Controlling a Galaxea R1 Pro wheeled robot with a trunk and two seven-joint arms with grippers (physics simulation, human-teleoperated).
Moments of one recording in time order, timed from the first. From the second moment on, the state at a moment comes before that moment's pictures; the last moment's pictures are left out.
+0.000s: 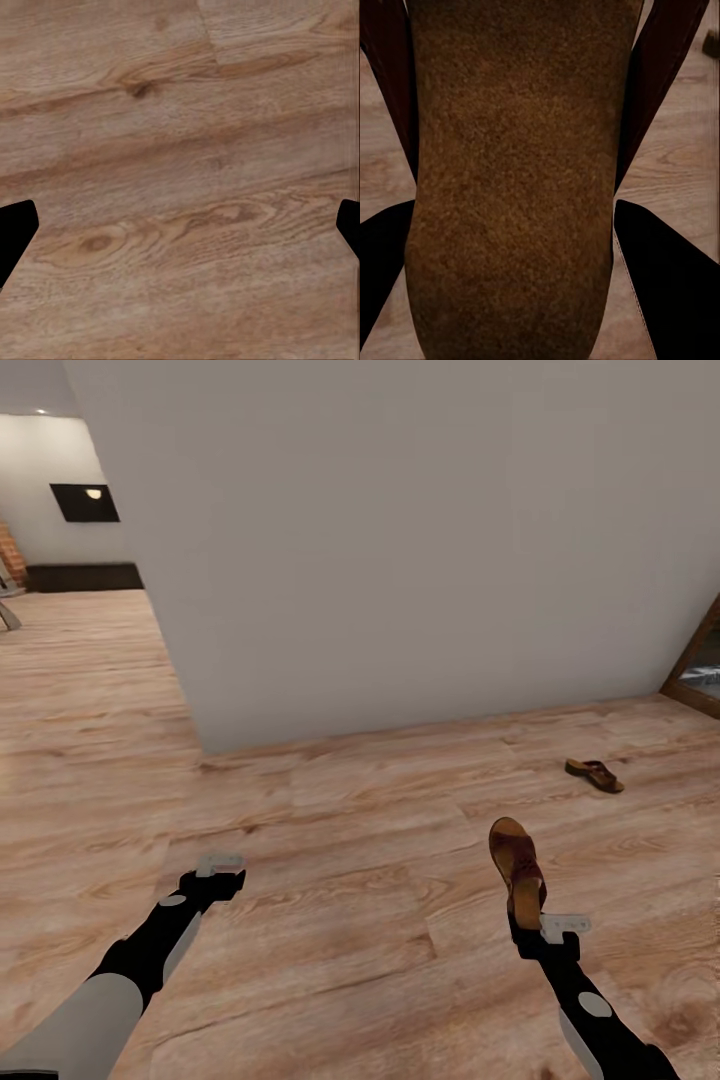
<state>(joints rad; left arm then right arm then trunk) -0.68 0.13 -0.04 -0.54 0.05 0.11 -0.01 -0.46 -0.18 -0.01 -0.51 -0.04 -0.34 0.00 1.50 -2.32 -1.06</state>
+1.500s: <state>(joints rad) -0.68 0.13 -0.04 -0.54 0.05 0.11 -0.01 -0.46 -0.17 -0.02 -0.51 -0.04 -0.34 0.00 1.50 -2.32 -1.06</state>
